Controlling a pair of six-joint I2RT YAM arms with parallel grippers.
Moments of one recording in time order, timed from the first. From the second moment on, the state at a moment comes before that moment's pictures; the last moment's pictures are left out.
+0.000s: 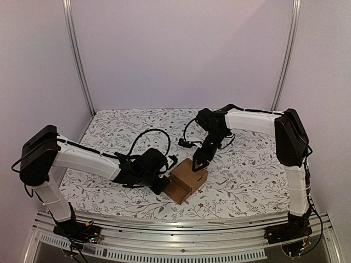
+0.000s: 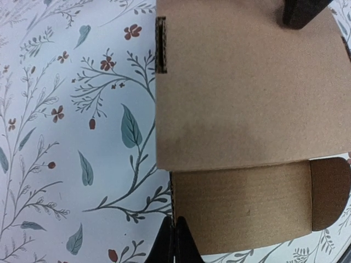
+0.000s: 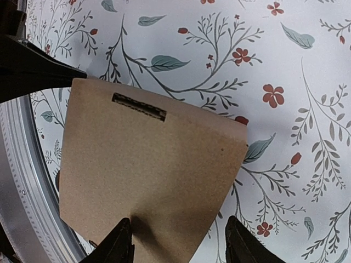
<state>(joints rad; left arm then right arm) -1.02 1.72 0.88 -0.13 -0.19 -0.20 0.71 2.17 1.76 -1.01 -0.46 -0.38</state>
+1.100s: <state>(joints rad) -0.99 1.78 1.07 -0.41 -0.15 -0.21 0.74 2.17 1.75 -1.01 -0.48 -0.41</state>
